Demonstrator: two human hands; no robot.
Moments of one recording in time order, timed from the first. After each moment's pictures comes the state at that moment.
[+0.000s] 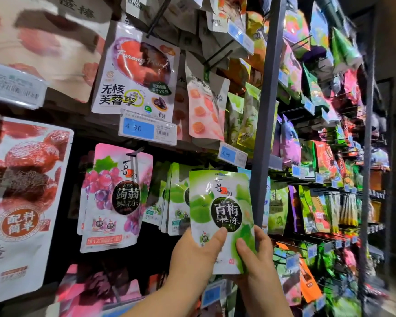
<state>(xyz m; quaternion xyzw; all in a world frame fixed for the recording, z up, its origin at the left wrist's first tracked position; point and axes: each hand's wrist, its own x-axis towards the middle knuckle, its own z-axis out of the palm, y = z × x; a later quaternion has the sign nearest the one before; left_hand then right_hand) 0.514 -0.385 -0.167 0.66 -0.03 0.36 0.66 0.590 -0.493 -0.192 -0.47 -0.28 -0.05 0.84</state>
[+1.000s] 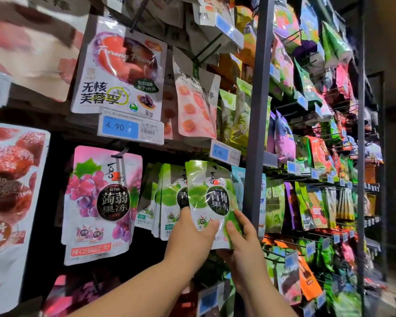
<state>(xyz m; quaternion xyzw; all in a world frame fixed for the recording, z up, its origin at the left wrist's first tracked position) 0.549 -0.373 -0.139 0.78 0.03 0.35 0.51 0.641 -0.476 -0.177 -0.50 -0.26 -0.07 0.83</state>
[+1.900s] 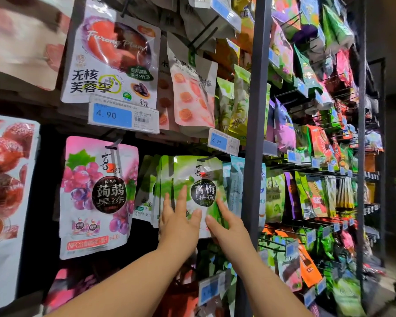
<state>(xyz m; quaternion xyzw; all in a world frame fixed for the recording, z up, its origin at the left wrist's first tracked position) 0.587 -0.348 -0.154 0.83 0.07 0.34 0.43 0.650 -0.466 -0.172 -0.73 -0.31 -0.14 0.59</state>
